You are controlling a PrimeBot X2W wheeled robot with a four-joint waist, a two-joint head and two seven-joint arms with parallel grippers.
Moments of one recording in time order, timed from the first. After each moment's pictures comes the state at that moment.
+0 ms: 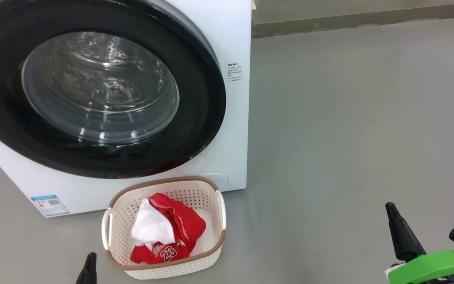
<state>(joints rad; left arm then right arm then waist) 0.11 0.08 0.05 0.18 -0.78 -0.12 -0.12 0.05 -0.11 -0.01 0.21 0.83 0.13 -0.13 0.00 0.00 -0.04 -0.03</state>
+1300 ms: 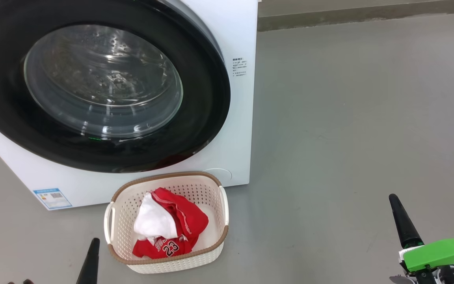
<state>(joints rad) 0.03 0.06 0.06 0.22 -1.17 -0.12 -0.01 -0.01 -0.08 -0.06 0.24 1.20 0.13 -0.02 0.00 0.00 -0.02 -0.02</state>
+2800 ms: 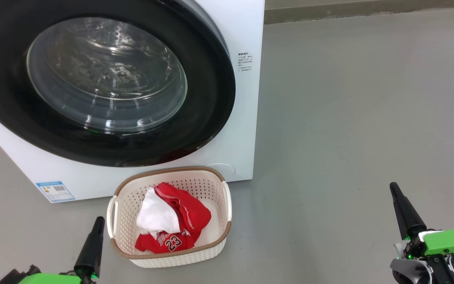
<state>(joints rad) -0.07 0.04 0.08 0.26 -1.60 -0.12 0.11 -0.07 -0.05 -0.13 0.27 1.61 0.13 0.11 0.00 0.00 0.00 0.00</state>
